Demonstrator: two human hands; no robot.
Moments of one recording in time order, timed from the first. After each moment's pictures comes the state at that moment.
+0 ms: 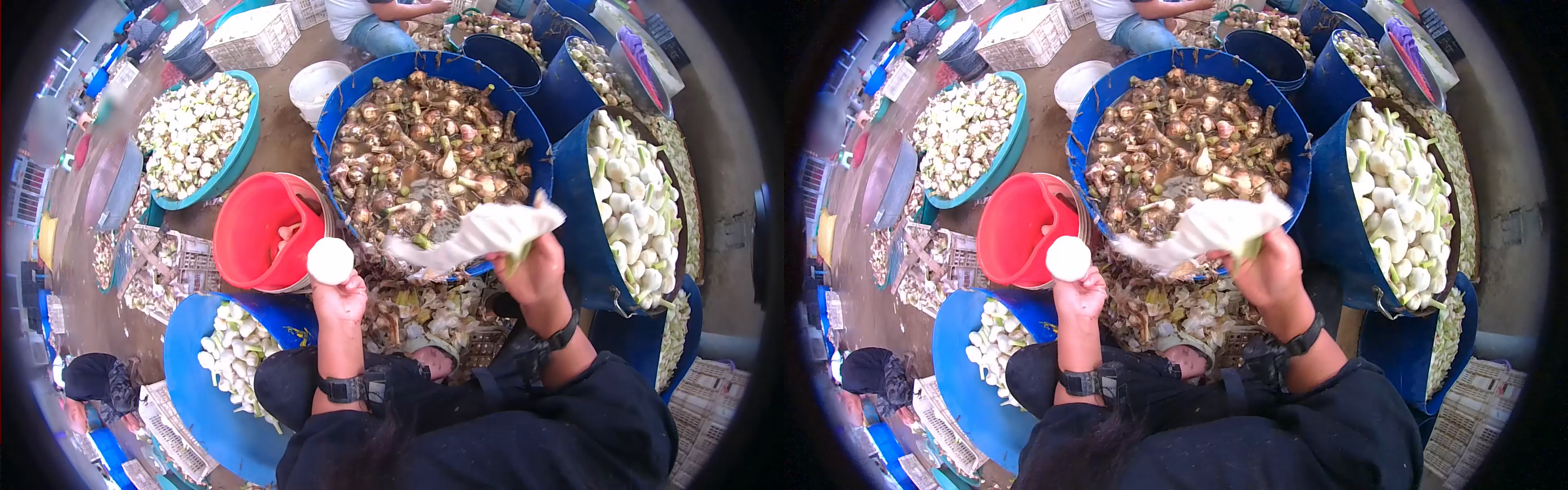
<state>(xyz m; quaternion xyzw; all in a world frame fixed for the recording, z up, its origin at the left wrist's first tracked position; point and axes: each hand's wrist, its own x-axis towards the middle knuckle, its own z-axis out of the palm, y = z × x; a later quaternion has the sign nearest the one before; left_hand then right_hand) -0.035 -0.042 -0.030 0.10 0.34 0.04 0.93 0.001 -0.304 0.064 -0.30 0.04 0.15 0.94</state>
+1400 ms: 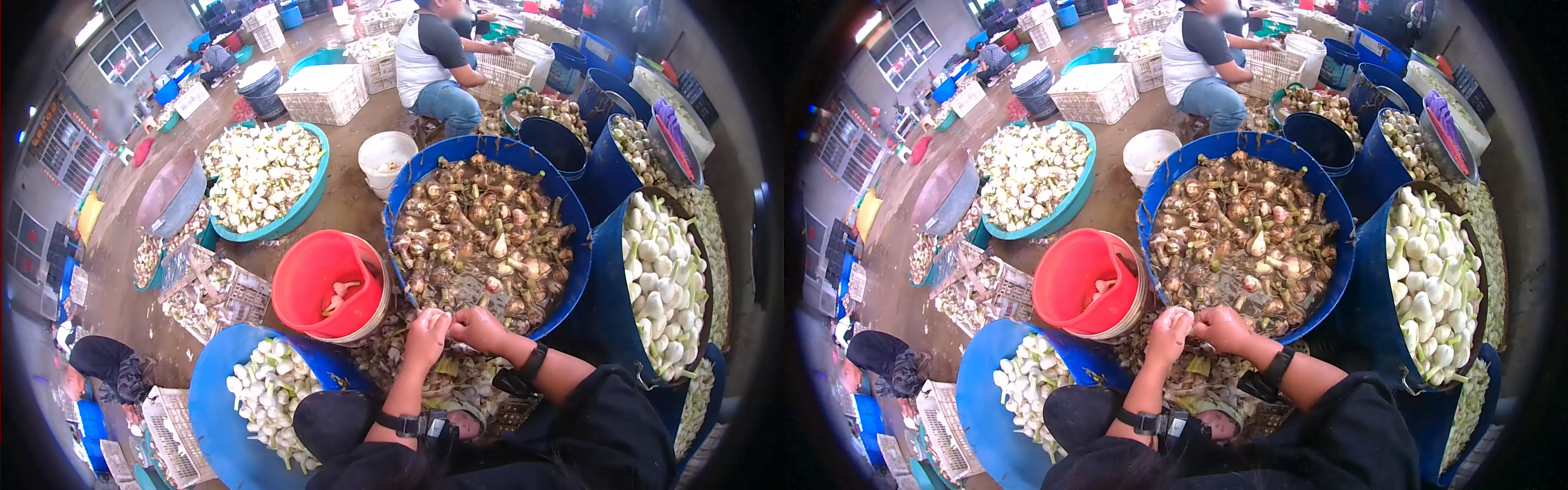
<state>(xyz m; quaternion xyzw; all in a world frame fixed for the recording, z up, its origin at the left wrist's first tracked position) -0.018 -0.084 -0.049 0.69 0.17 -0.02 0.70 0.037 -0.220 0.000 -0.86 -0.22 0.29 0.35</state>
